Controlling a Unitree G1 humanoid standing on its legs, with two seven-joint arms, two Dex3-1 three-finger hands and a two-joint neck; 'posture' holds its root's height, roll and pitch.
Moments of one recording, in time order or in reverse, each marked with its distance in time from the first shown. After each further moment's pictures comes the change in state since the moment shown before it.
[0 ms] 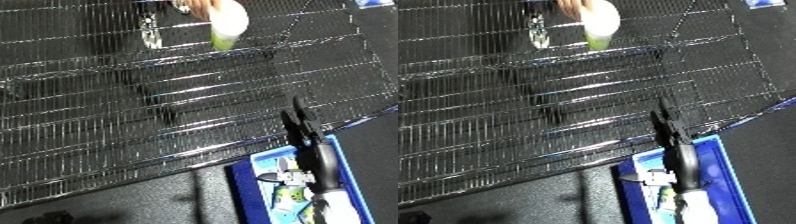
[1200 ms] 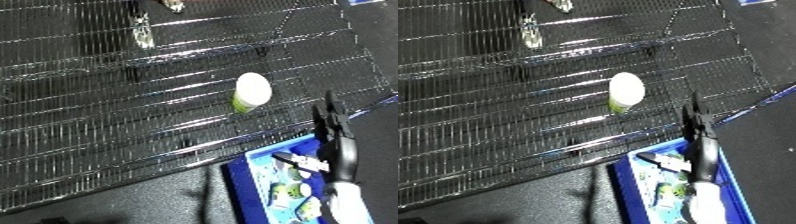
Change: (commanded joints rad) left arm -0.013 0.040 -0.023 -0.004 -0.005 0.003 0.012; right arm -0.110 -0.067 -0.035 0.124 0.001 -0.031 -0.200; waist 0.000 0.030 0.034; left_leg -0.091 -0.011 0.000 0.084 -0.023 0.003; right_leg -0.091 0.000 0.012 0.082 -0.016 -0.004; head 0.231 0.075
